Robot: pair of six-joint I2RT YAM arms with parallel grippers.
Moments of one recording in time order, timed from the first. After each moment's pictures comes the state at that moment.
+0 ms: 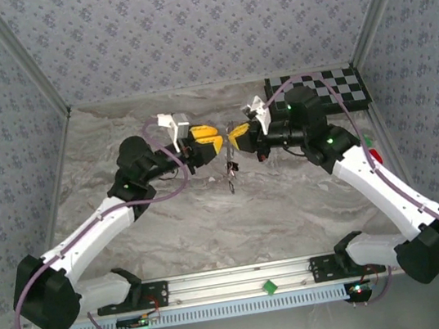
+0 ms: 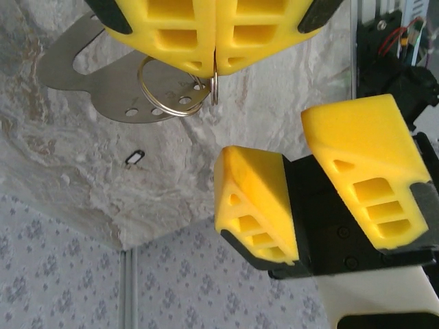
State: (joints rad) left arm -0.62 1.20 0.87 0.45 0.66 -0.35; right arm 0.50 1.19 1.15 -0.33 -0.70 -0.07
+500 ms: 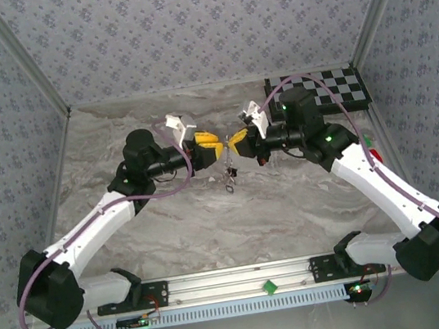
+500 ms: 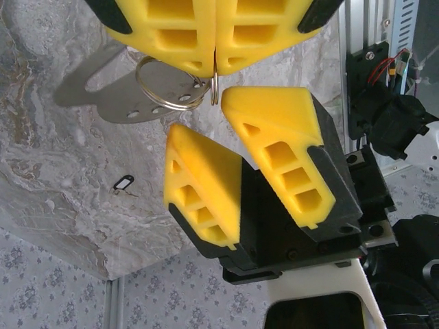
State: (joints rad) left arm -0.59 1.25 0.90 0.27 0.72 -0.24; right arm 0.52 1.21 1.20 -0.45 -0.70 -0.13
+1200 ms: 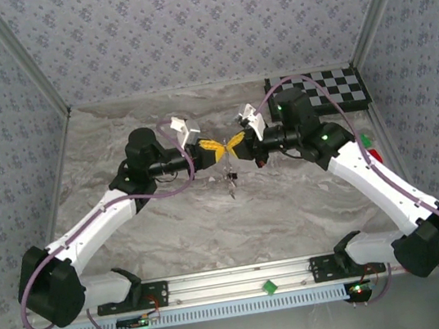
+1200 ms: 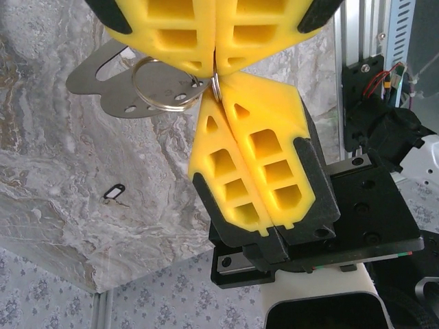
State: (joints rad) left arm -0.59 1.27 0.91 0.25 0.83 -0.20; right arm 0.54 1.23 1.21 -0.48 -0.70 -0.16
